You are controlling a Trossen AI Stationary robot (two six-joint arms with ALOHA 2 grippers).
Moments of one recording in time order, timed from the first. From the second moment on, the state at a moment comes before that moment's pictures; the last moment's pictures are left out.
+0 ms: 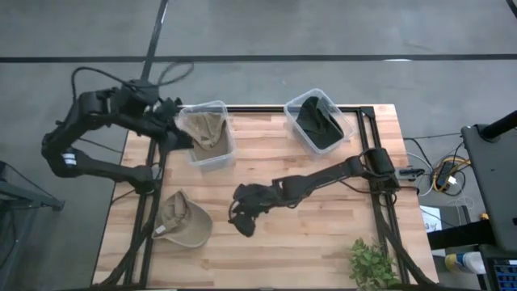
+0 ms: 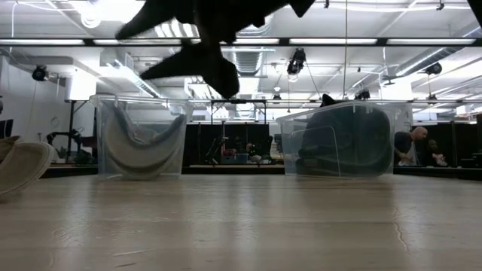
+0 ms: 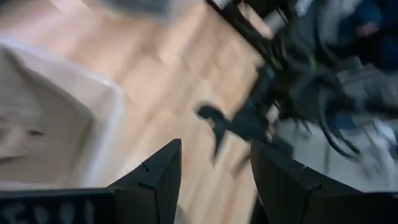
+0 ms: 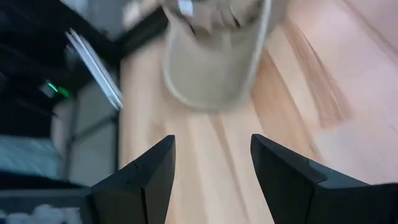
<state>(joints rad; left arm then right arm) 0.30 1.05 1.65 -1.31 0.30 -0.49 0.22 2.06 1.55 -0.08 -0.06 0.72</state>
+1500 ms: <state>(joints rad) -0.22 1.26 0.92 -0.97 0.29 -0.16 0.30 1.90 1.54 -0.60 0.06 0.58</state>
